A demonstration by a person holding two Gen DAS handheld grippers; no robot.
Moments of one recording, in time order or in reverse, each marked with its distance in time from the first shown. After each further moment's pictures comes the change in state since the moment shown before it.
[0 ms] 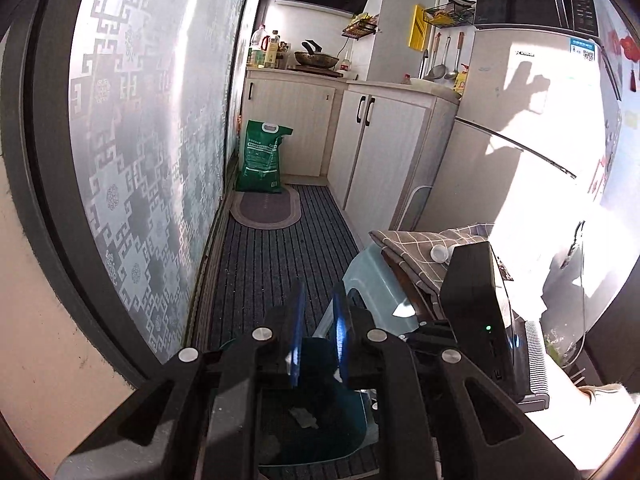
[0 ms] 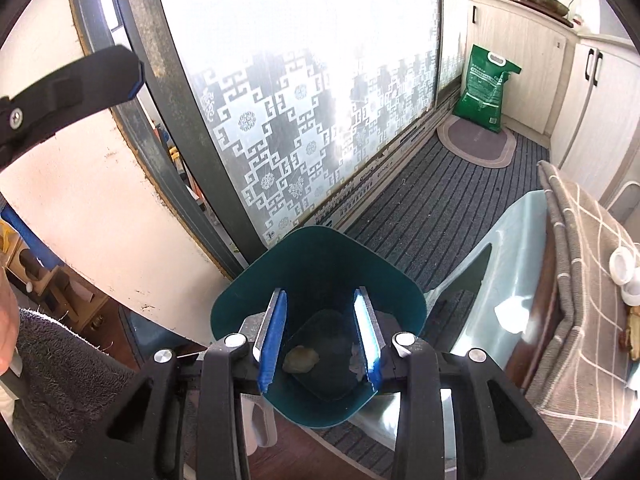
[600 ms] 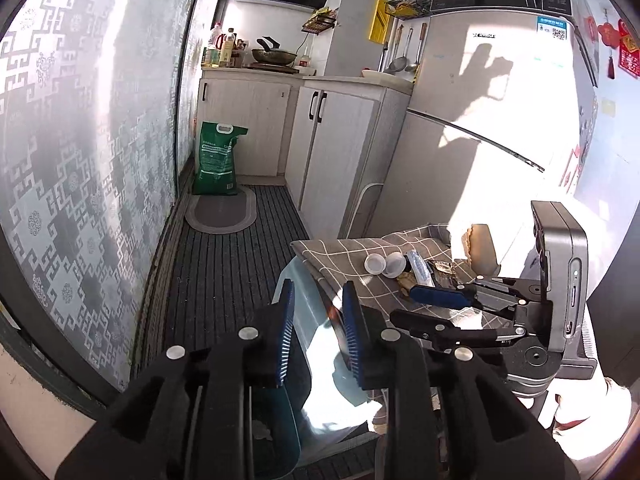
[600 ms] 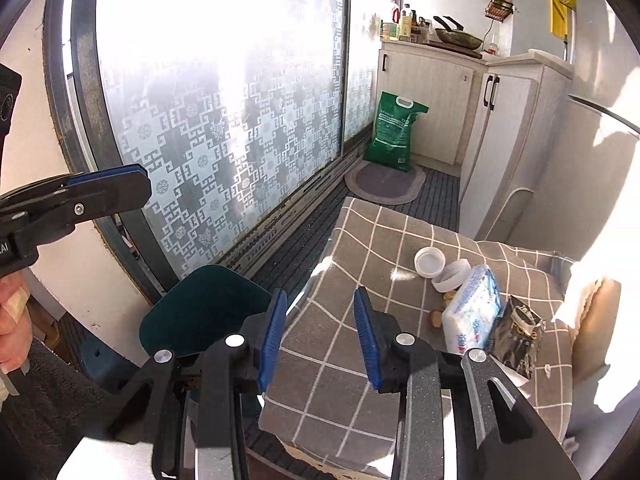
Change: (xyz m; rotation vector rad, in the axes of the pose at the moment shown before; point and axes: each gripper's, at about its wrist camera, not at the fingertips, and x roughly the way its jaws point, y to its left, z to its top) left arm 0.039 -0.083 0.017 0.044 0.019 -0.126; right arm -0.114 -0.088 -0.031 0.066 -0.188 -0.253
